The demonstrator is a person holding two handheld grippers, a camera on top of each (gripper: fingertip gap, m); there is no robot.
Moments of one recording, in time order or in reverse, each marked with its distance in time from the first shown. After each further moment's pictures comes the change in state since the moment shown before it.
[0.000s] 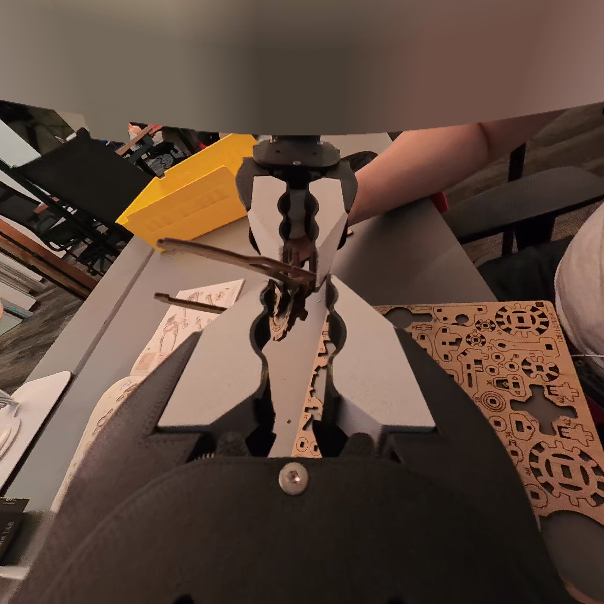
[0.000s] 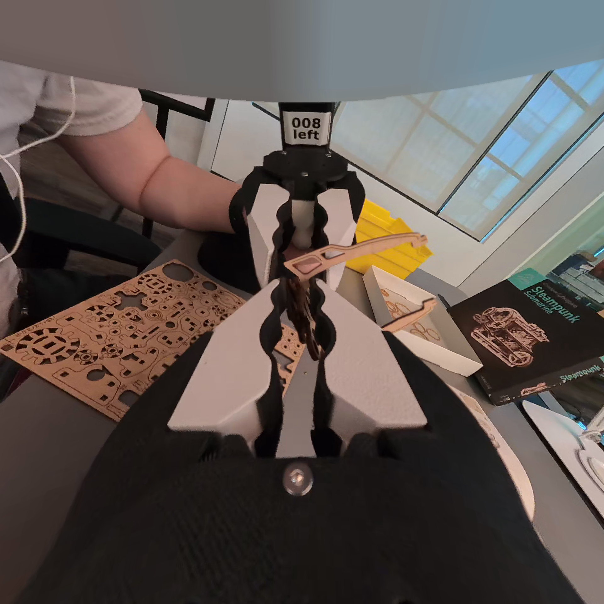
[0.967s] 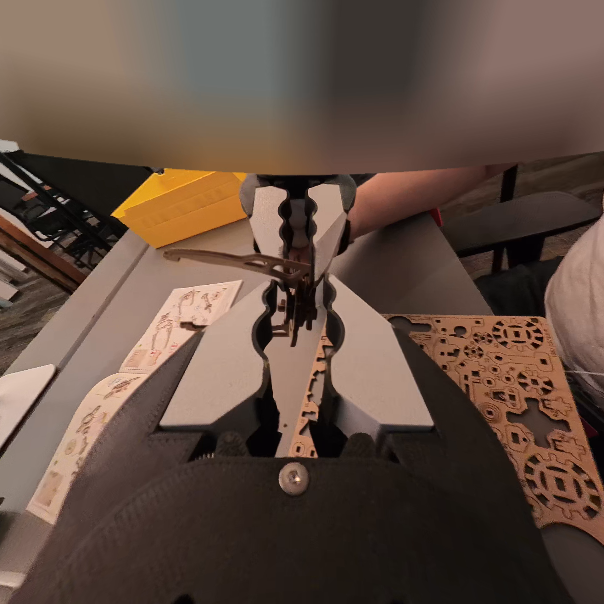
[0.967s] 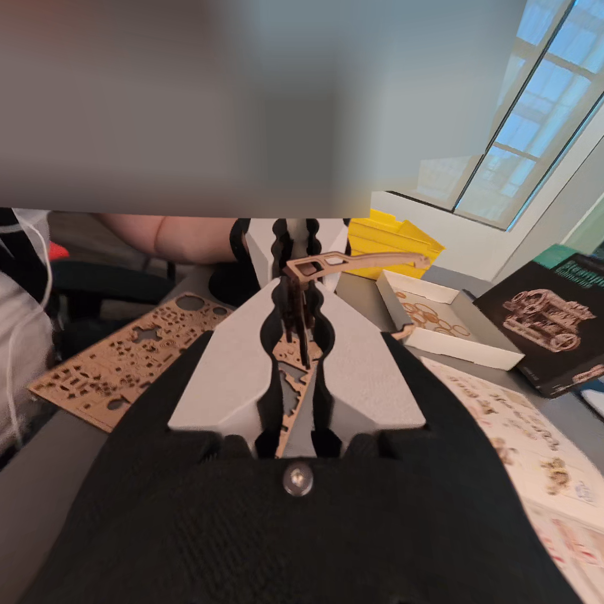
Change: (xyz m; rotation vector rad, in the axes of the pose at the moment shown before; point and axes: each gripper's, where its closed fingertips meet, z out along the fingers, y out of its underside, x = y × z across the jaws) left arm -0.008 -0.001 0.001 0.014 -0.012 -0.059; right arm 0.010 -0.003 -0.002 0.088 -0.007 0.188
